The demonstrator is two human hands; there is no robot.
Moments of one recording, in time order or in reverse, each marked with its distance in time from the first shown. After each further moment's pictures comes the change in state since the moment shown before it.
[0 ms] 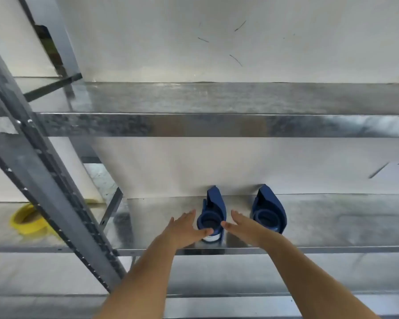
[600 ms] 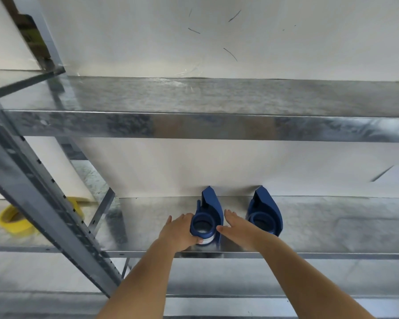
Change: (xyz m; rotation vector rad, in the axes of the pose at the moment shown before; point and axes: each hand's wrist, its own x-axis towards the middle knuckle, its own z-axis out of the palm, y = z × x) left_hand 0.034 -0.005 0.021 0.100 0.128 0.070; right_hand 0.007 0.001 -0.010 -0.117 -0.023 -0.042
